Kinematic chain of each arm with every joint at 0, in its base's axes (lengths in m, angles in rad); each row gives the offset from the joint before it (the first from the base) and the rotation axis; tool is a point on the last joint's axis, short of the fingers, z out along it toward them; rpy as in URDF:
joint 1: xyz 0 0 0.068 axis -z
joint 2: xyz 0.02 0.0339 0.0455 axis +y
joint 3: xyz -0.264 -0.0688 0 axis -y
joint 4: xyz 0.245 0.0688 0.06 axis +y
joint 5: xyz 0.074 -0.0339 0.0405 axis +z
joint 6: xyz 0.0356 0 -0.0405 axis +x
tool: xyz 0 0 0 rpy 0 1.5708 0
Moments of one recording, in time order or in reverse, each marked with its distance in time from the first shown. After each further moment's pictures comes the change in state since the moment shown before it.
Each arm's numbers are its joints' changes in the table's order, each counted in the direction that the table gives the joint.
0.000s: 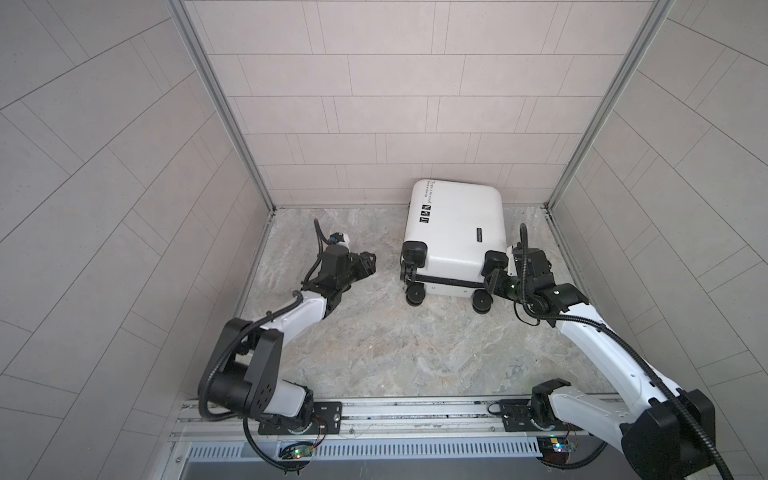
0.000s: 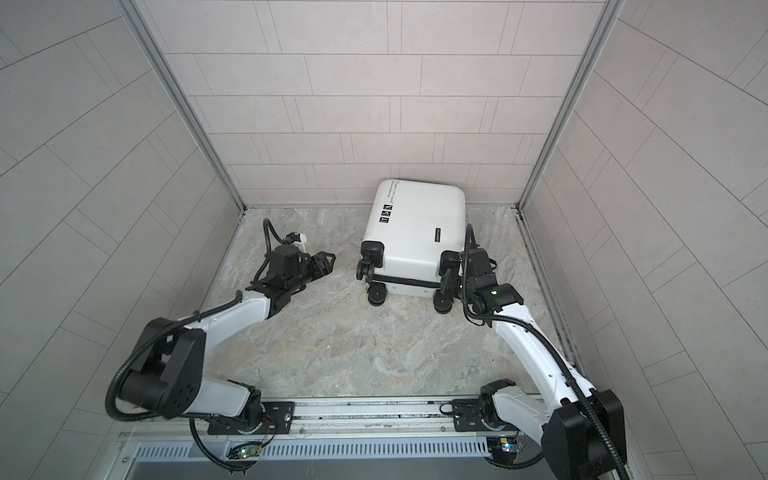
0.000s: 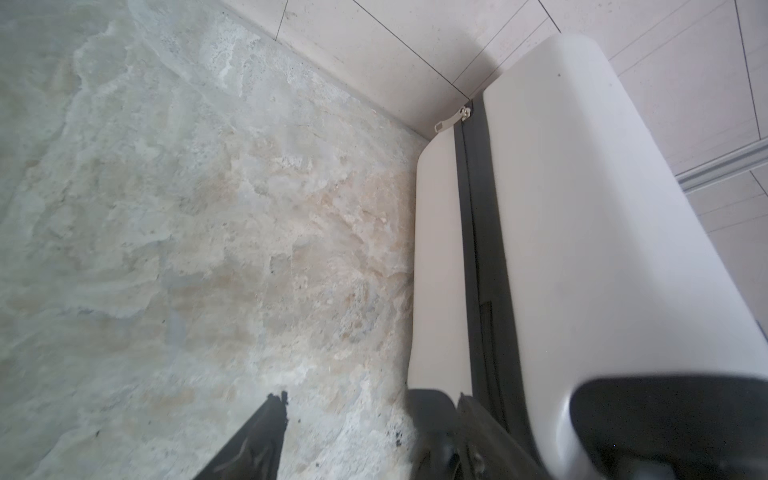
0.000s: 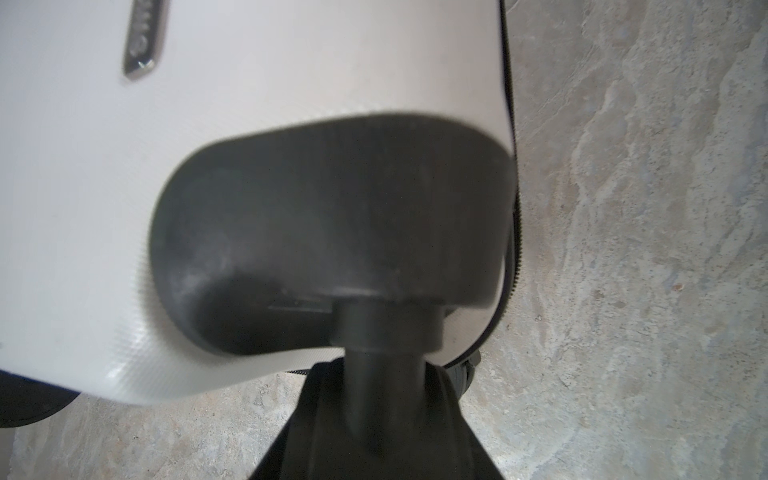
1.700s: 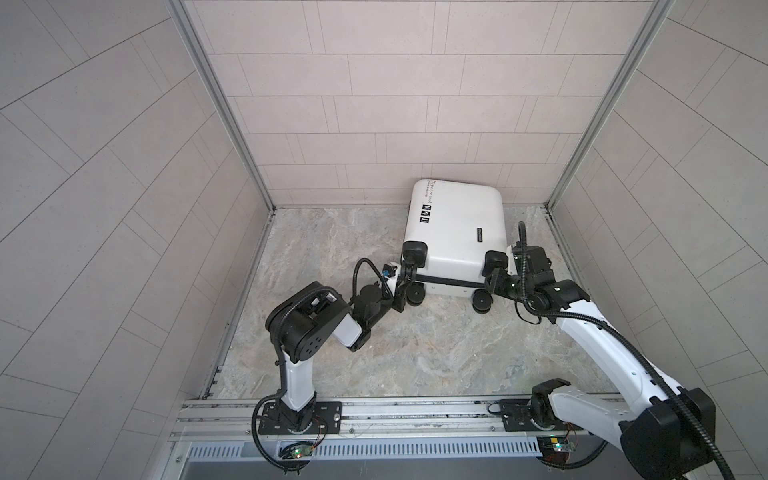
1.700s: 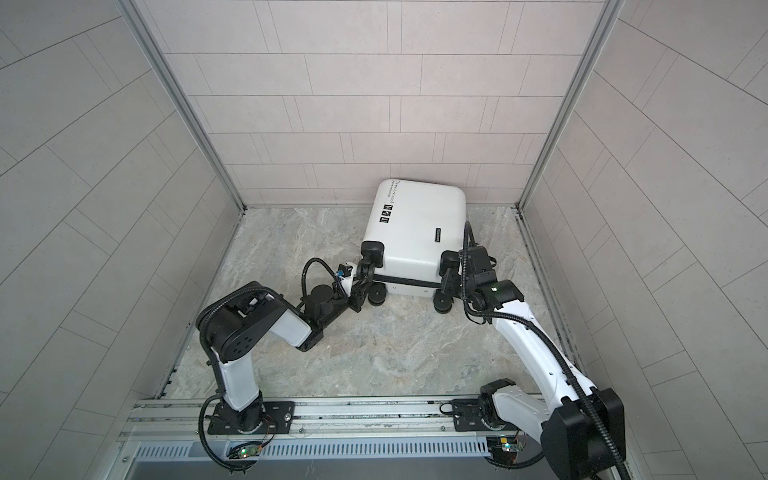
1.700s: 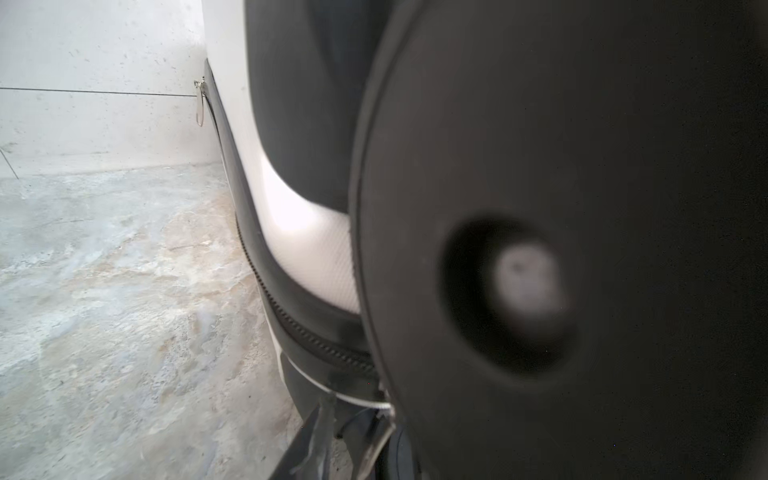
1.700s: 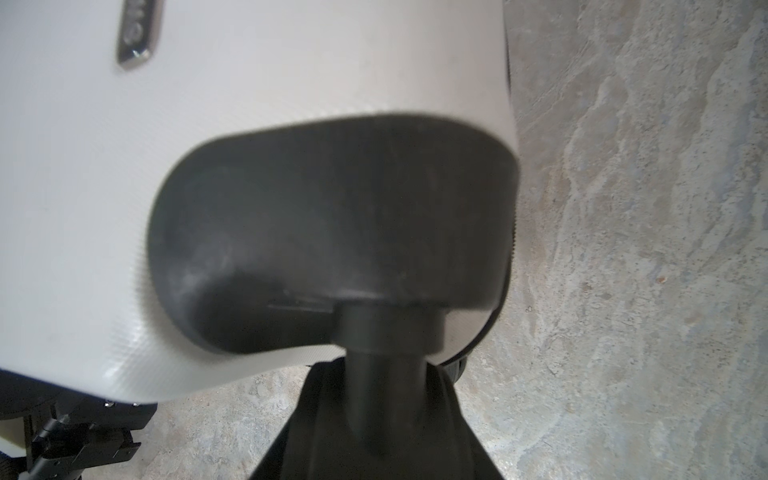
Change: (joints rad) left arm 0.319 0.492 -0.116 -0.912 0.075 0.480; right arm -0.002 0.008 0.037 0.060 -0.006 -0.015
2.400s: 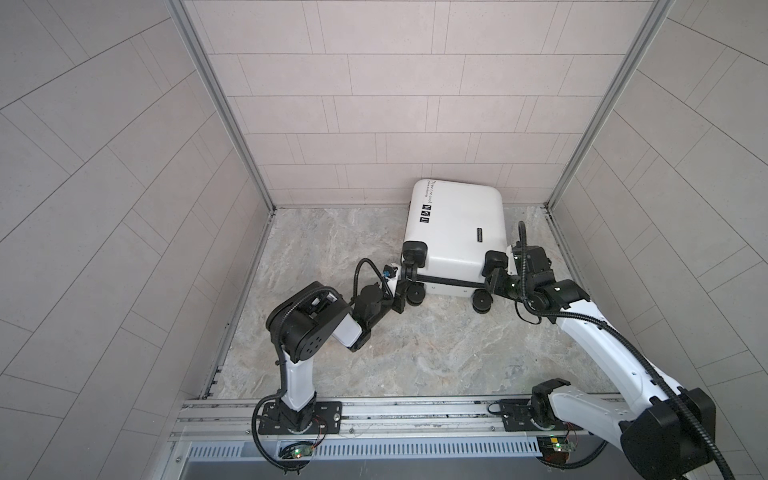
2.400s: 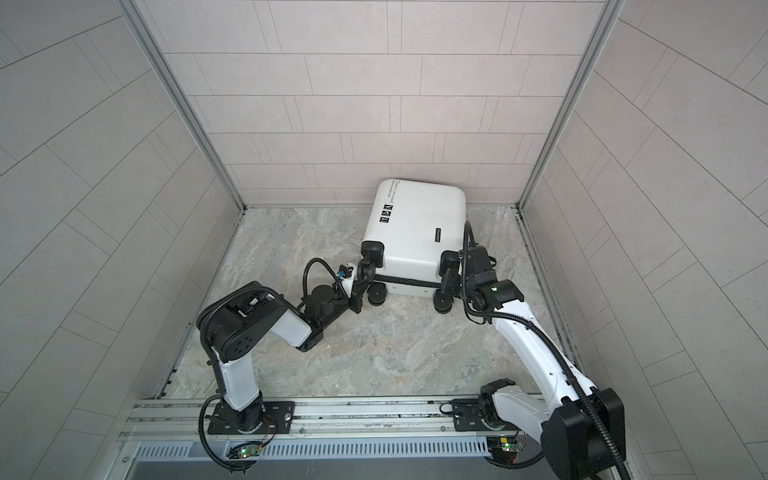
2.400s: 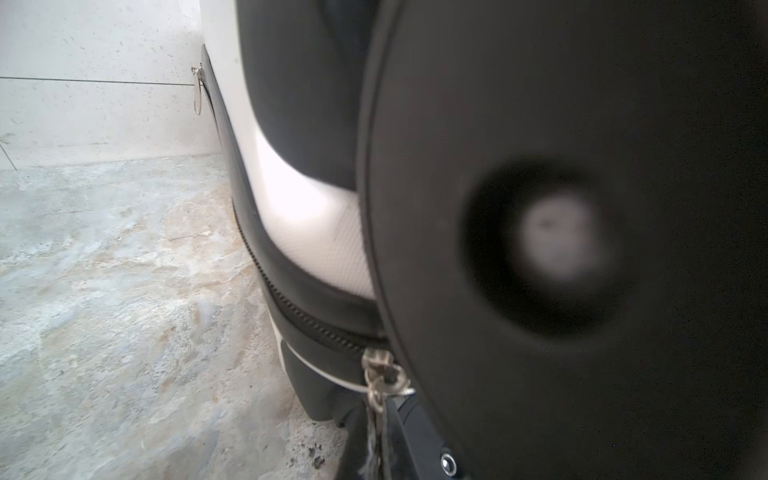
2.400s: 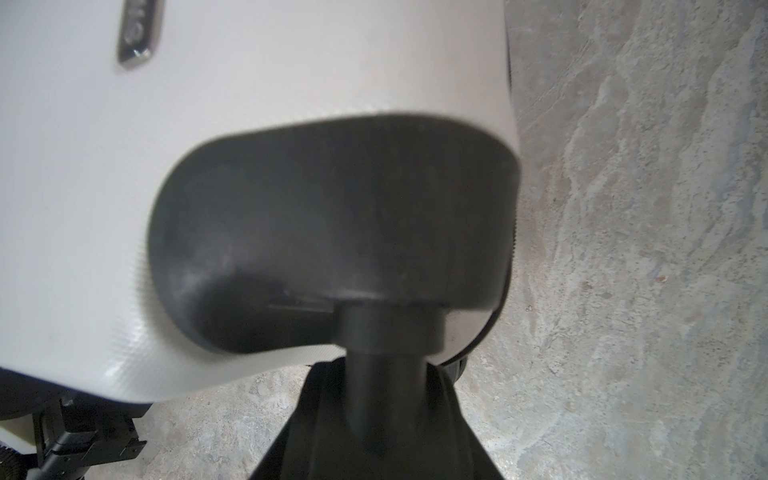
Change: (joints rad) left arm 0.005 -0.013 -0.015 0.016 0.008 0.013; right arm 0.000 0.000 0.002 0.003 0.002 0.001
